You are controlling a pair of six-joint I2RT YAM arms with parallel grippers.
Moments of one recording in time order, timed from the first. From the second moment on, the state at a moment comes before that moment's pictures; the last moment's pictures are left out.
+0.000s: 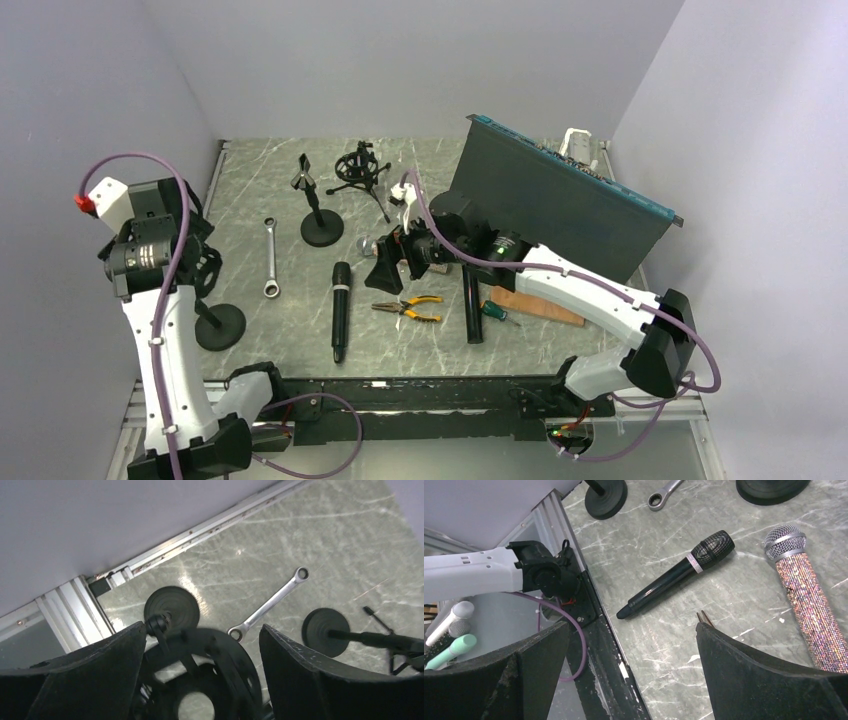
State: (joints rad) left arm 0.24 0.96 1.39 -1.20 -0.55 -0.65; right arm 0.94 1.38 1.20 -0.26 -0.35 0.32
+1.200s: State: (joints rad) left arm 0.60 1.12 1.53 -1.40 -0.38 -0.81; right arm 0.95 1.39 1.21 -0.26 -0.38 0.32
